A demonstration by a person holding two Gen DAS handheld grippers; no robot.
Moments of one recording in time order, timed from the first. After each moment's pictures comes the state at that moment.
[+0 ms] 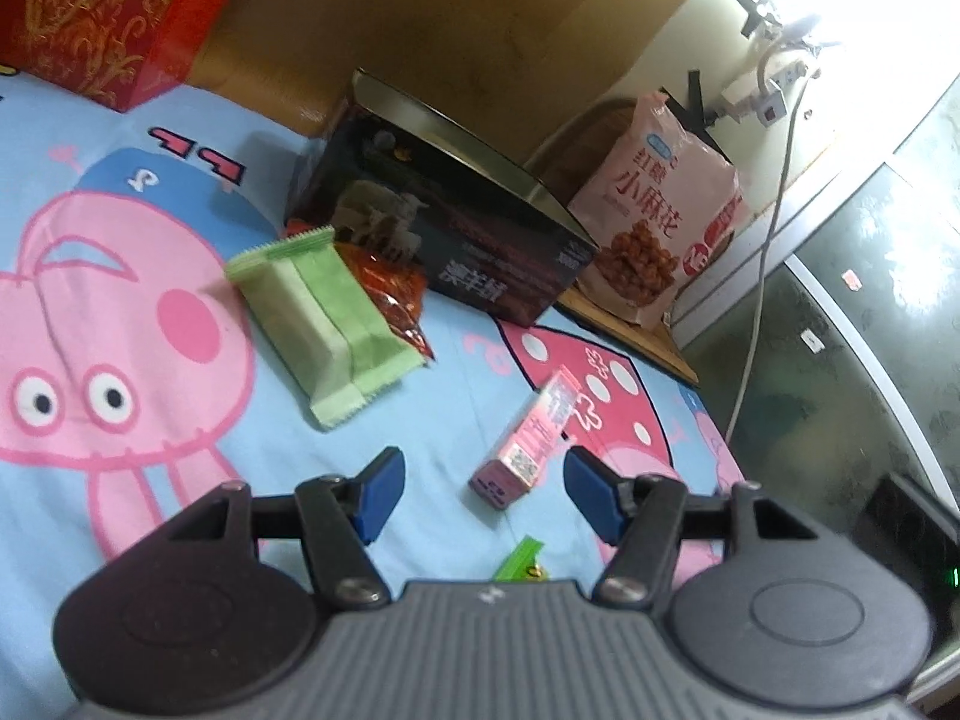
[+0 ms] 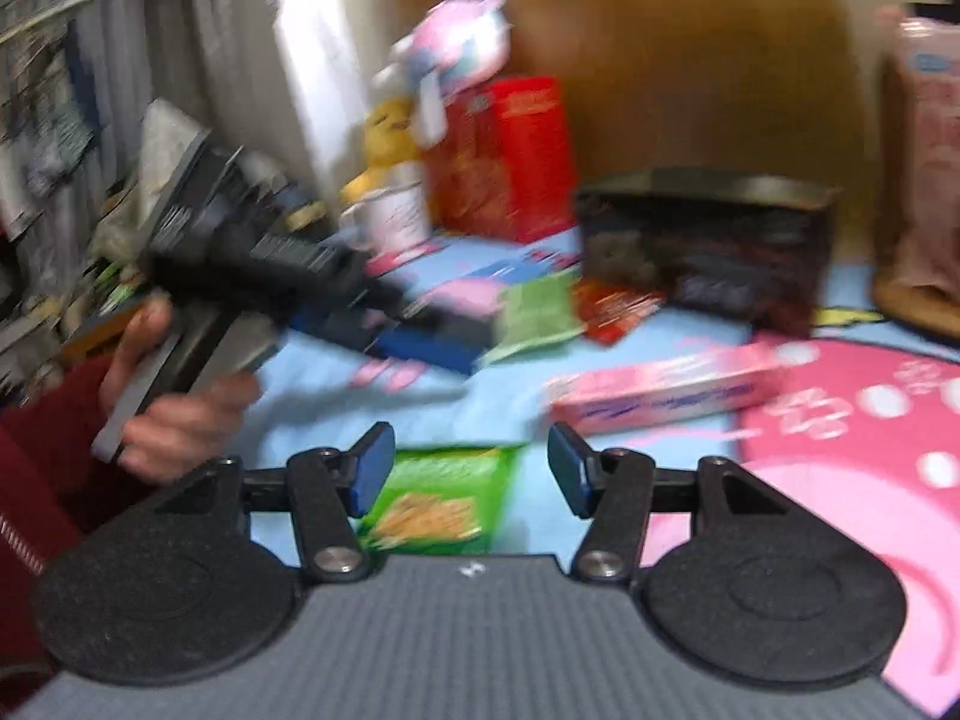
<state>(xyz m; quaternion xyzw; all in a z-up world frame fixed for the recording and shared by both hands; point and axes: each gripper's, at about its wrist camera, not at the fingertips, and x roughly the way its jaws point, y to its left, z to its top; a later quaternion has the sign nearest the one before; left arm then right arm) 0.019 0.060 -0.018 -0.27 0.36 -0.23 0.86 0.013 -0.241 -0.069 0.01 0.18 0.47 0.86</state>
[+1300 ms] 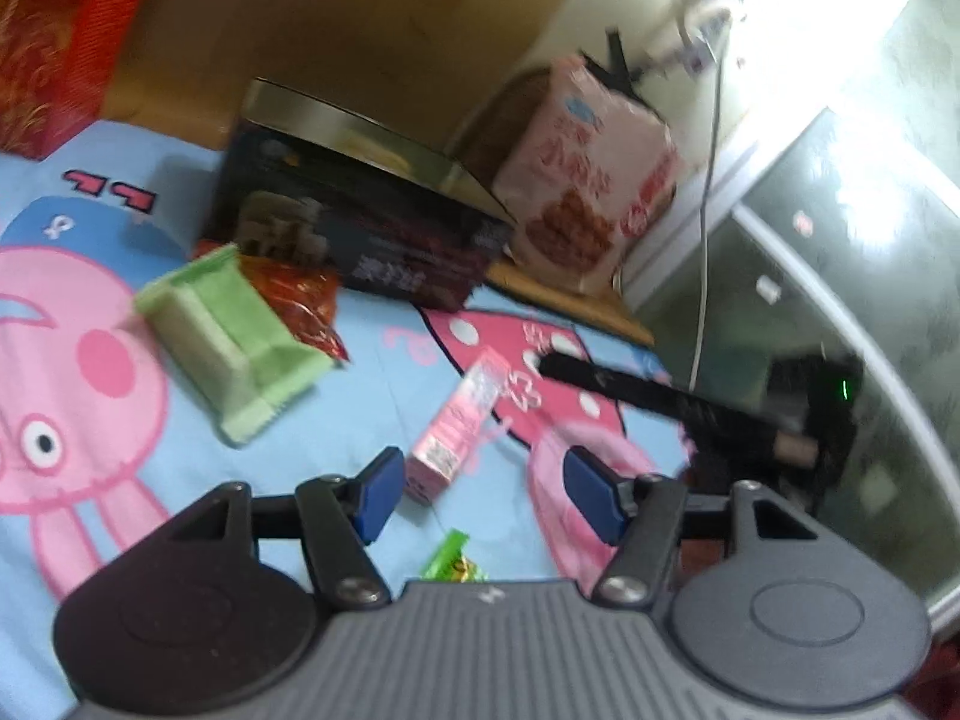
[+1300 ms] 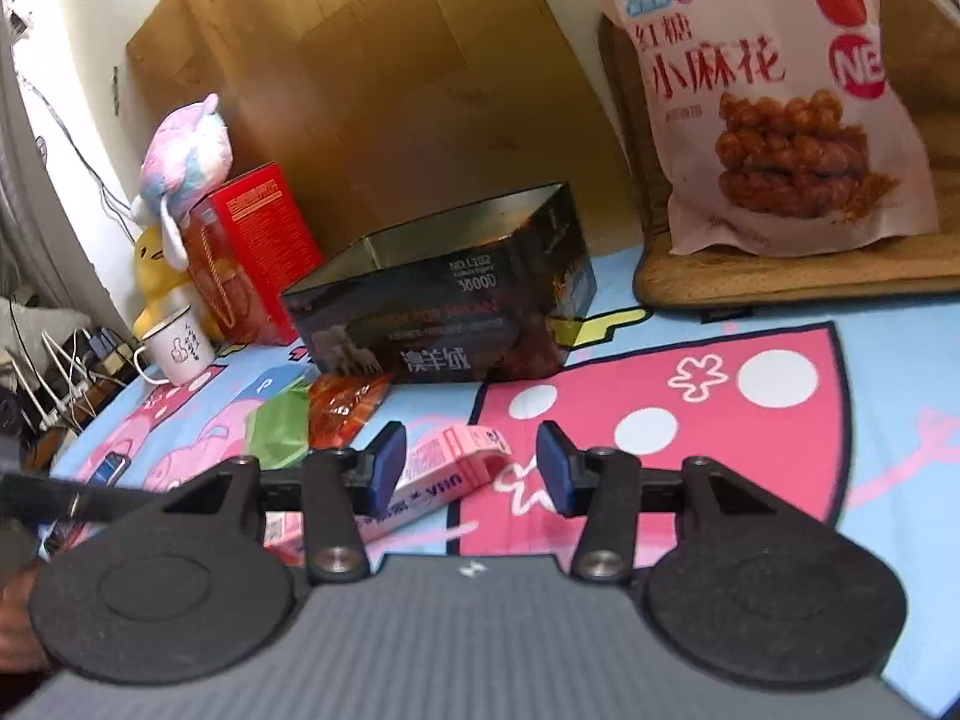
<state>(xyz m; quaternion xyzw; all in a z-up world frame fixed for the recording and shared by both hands) 0.017 0.030 -0.001 -0.21 0.36 -0.28 0.87 0.104 -0.266 -0.070 0.12 0.23 0.34 0.90</state>
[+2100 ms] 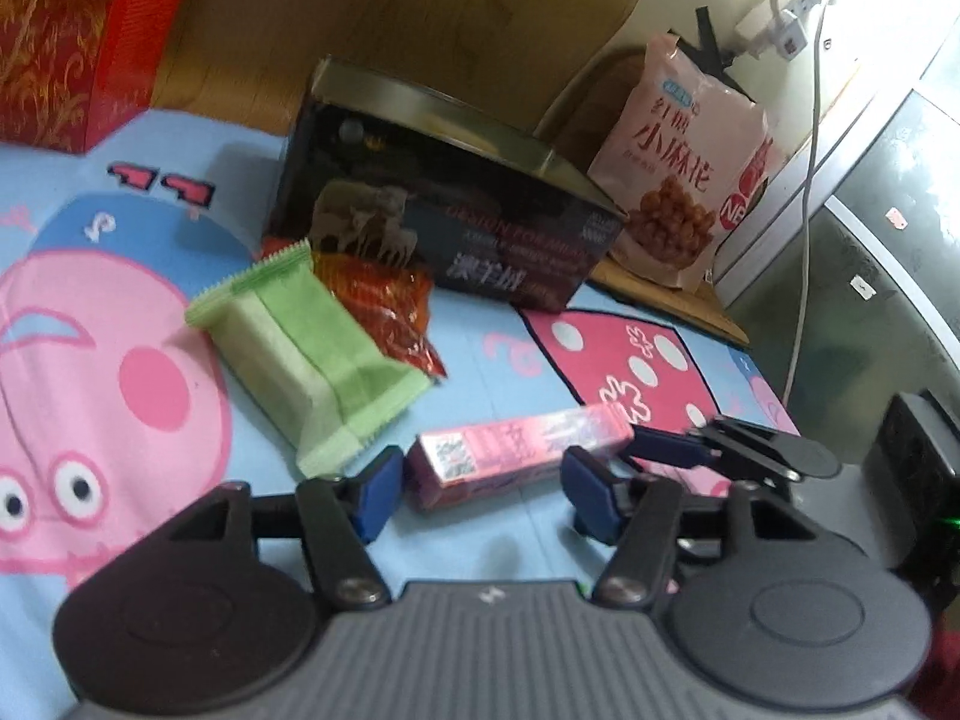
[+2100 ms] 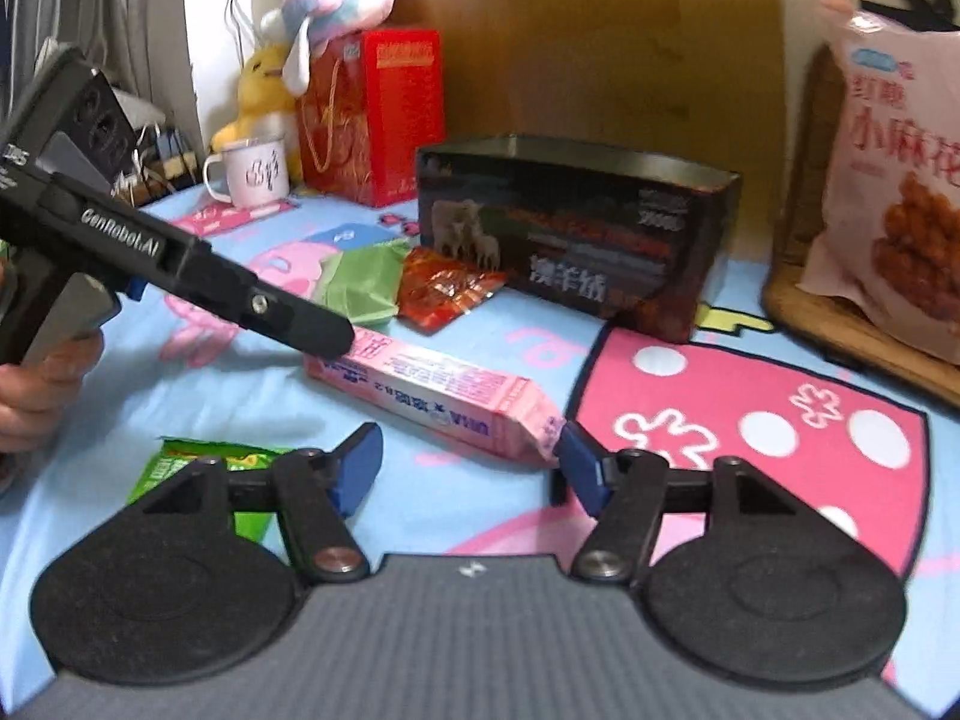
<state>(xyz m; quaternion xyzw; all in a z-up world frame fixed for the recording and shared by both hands) 0.051 0.034 -0.020 -0.20 0.39 -0.21 0.88 0.063 -0.215 -0.083 -0.09 0.21 0.40 0.89</state>
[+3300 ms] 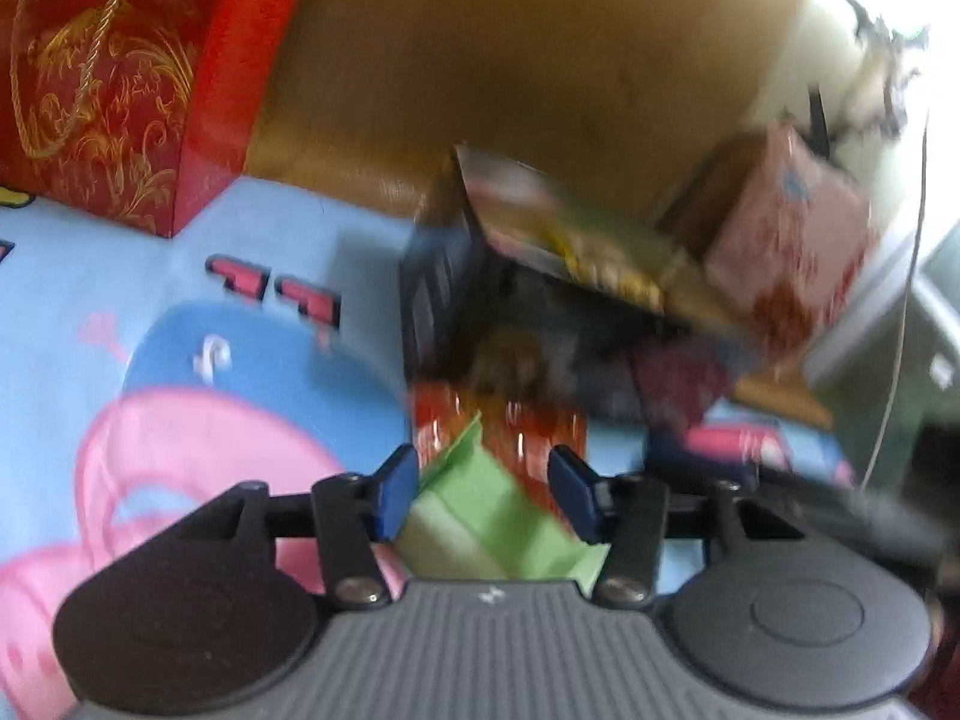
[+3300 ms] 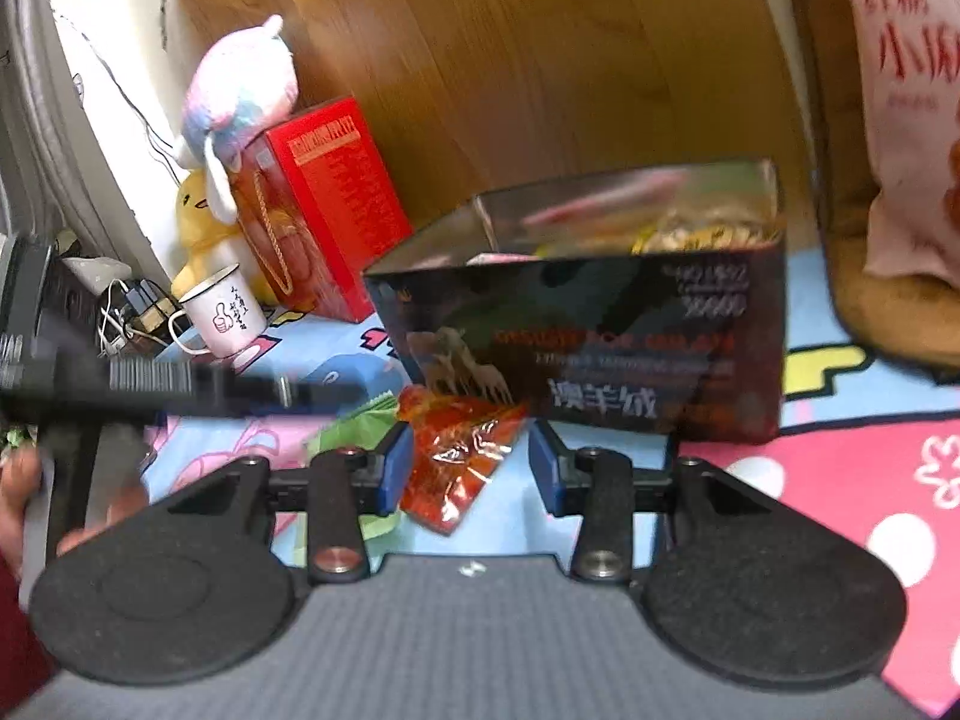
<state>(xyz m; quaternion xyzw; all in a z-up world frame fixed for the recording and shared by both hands) 0.107 0.081 -0.010 -0.18 0.37 -0.14 0.90 0.144 -0.177 -0.062 0.08 0.25 0.40 0.88</state>
